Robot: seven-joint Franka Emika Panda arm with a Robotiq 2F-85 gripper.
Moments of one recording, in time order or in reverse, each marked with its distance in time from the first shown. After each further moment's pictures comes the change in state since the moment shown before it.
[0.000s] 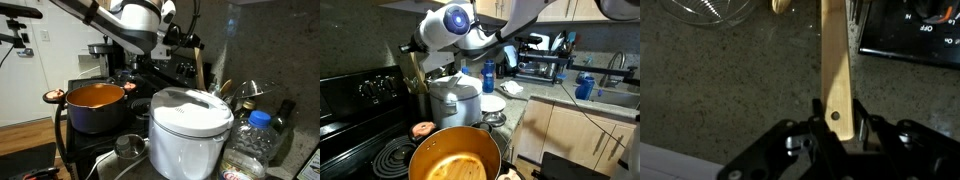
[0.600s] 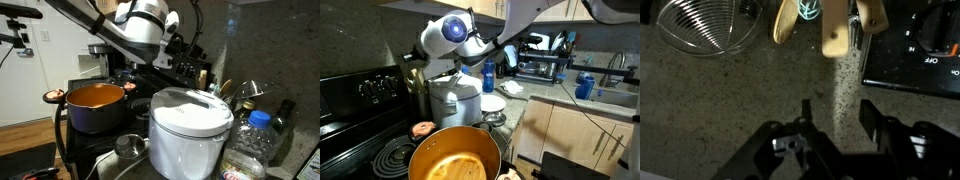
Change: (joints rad) arm -0.001 0.049 -0.007 0.000 0.025 -0.010 -0.003
